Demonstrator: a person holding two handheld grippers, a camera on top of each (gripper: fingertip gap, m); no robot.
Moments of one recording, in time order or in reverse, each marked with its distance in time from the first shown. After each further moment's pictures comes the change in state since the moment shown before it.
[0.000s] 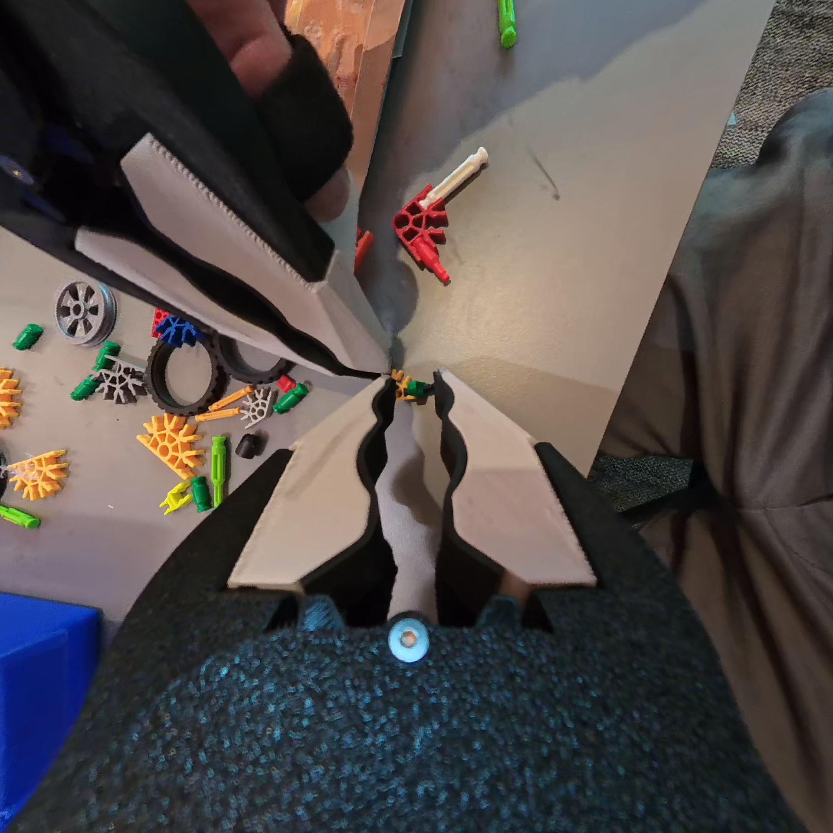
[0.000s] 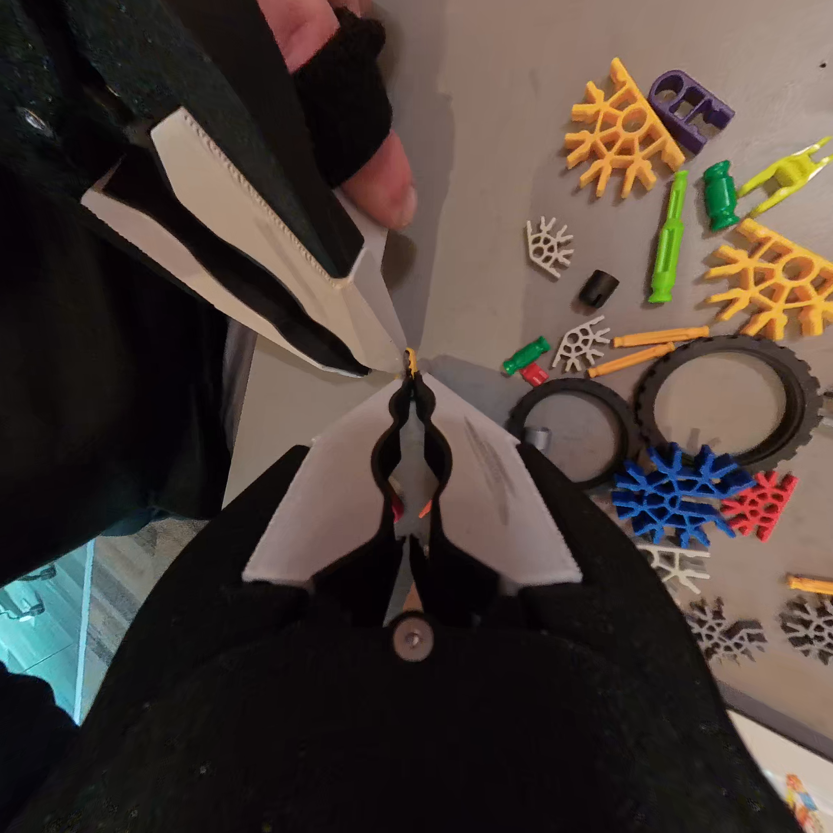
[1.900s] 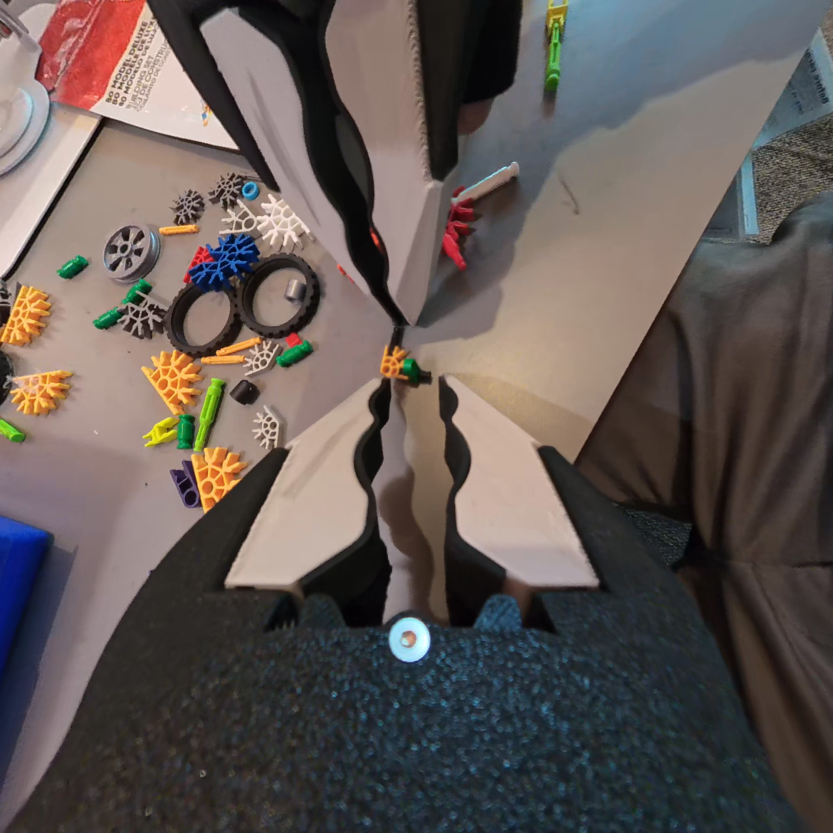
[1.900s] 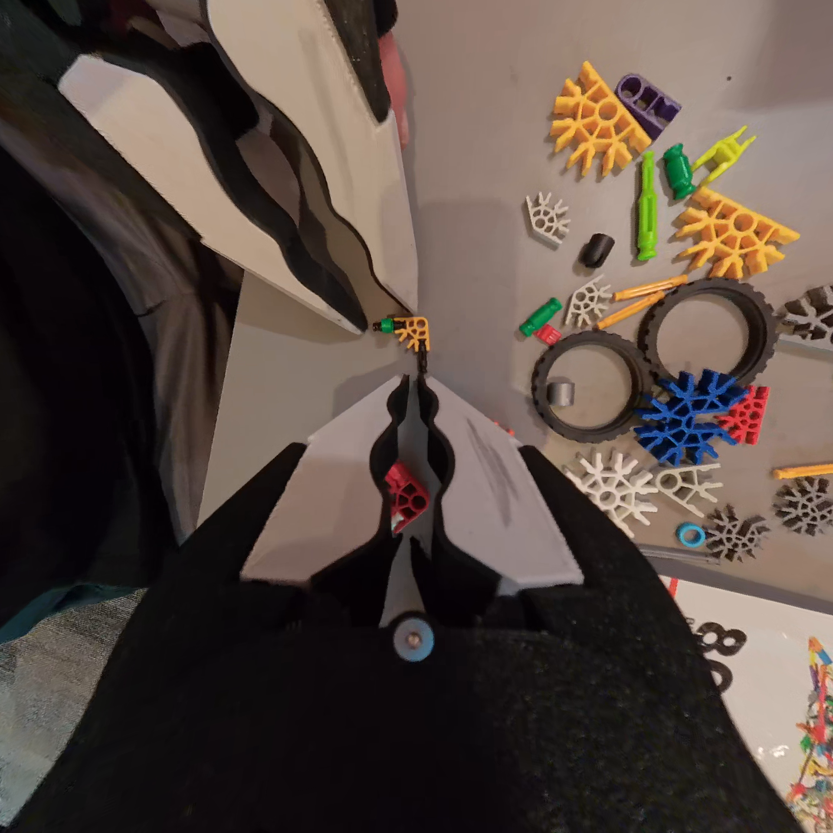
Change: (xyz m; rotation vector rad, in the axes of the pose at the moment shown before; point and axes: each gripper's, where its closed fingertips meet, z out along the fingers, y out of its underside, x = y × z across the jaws) left arm 0.002 0.008 -0.009 0.136 -0.124 -0.150; right arm -0.005 0.009 -0.002 0.088 0.284 -0.019
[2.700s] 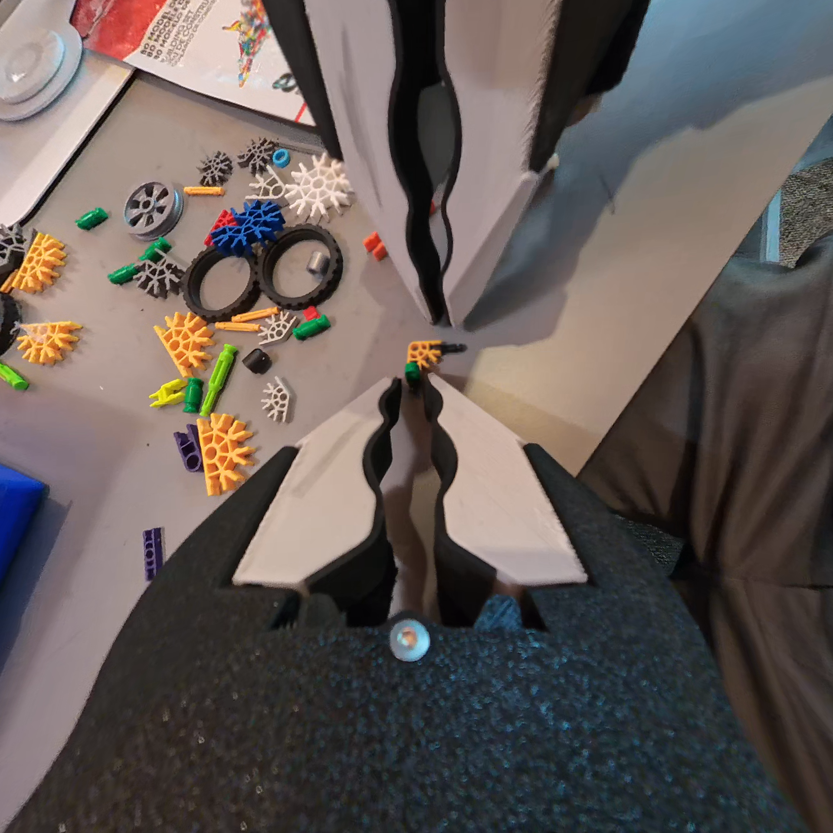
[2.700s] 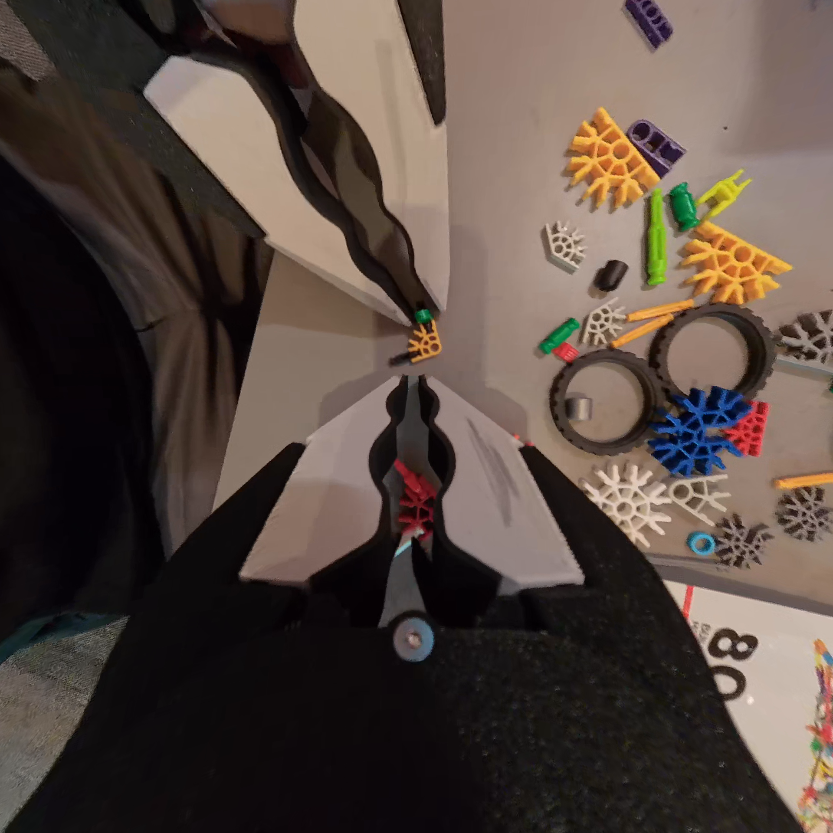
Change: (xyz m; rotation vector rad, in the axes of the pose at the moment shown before) left arm -0.007 0.007 -0.002 -0.010 -0.050 -0.087; right arm -0.010 -0.007 0.001 0.052 0.044 -0.035
